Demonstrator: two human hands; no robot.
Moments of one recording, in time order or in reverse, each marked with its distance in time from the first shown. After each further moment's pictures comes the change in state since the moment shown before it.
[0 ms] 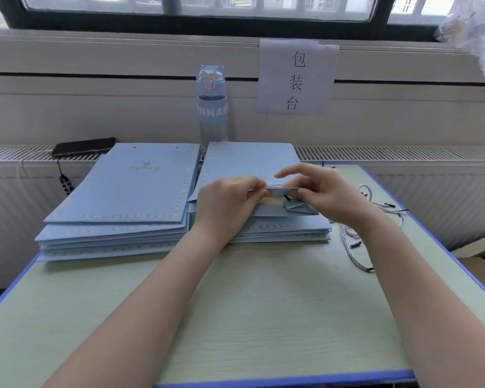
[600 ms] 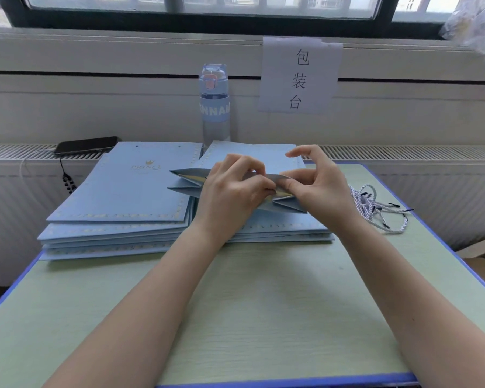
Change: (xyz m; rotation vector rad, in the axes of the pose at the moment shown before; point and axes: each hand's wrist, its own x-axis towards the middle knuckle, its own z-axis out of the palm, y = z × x) left_hand 0.007 -0.011 0.002 0.005 0.152 0.323; right_hand 0.005 -0.017 0.030 0.143 0.365 0.058
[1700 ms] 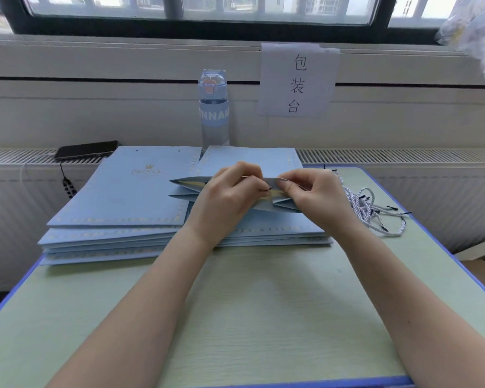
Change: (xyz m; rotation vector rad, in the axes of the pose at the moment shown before) left_hand -0.003 -0.005 -0.004 -0.142 -0.055 0.007; right_hand 0.004 0.005 0.001 -0.144 0.000 -0.026
